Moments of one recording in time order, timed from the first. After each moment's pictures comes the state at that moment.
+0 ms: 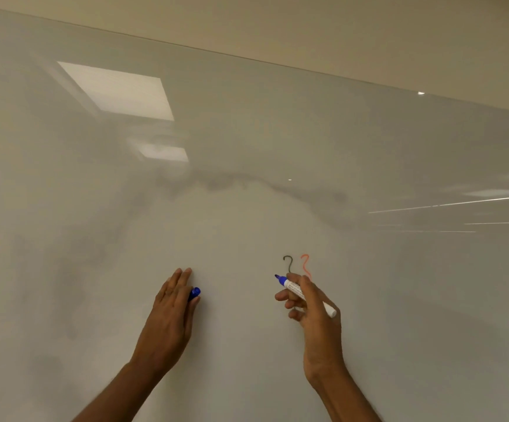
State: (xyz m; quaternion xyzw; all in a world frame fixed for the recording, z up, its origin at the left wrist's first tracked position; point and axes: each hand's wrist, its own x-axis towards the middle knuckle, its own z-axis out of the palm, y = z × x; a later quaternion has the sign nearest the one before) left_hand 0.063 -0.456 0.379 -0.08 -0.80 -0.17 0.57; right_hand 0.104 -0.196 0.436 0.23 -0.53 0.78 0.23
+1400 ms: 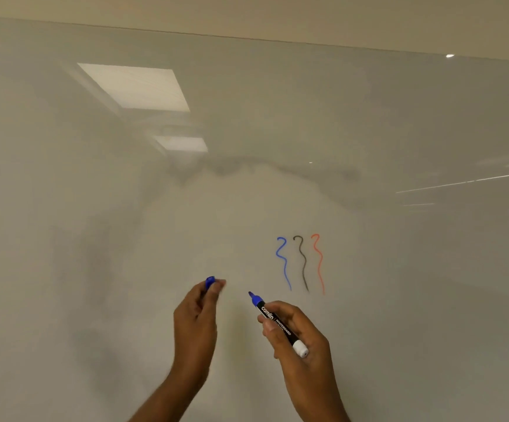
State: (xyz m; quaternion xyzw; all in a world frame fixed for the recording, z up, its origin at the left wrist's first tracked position) left_hand 0.143 -0.364 0.387 -0.01 -0.62 -0.65 0.45; right_hand 0.151 -0.200 0.371 0.34 -0.62 0.68 0.19
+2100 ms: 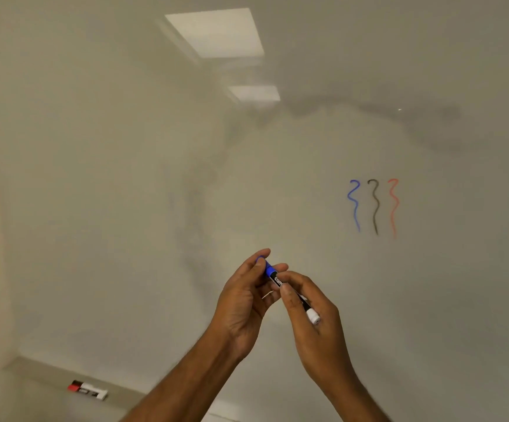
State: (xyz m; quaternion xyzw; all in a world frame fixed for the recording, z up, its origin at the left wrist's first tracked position) left_hand 0.254 -0.352 0.346 0.01 -0.42 -0.87 0.26; right_hand 0.214 -0.237 0.319 0.40 -0.64 0.65 0.11
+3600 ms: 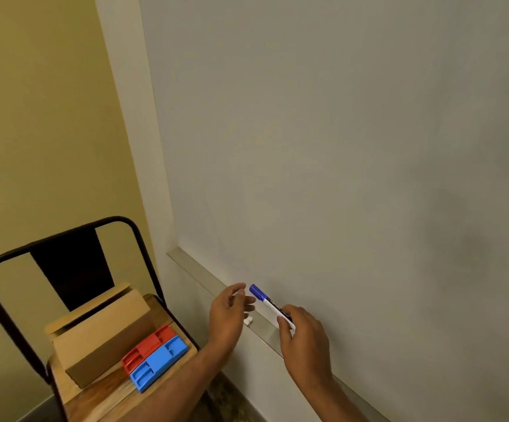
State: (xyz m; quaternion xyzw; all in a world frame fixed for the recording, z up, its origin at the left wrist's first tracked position) left_hand 0.305 -0.762 0.054 0.46 -0.56 -0.57 0.38; right_hand 0.196 -0.656 0.037 0.46 -0.80 0.38 0.01
